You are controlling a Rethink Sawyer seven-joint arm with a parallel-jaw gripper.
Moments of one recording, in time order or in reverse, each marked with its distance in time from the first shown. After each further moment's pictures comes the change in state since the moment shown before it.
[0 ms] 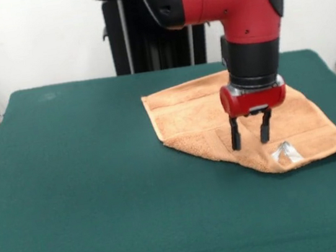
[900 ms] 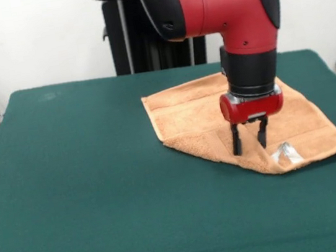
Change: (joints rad) arm 0.025 0.044 -0.034 -0.006 0.001 -0.072 0.000
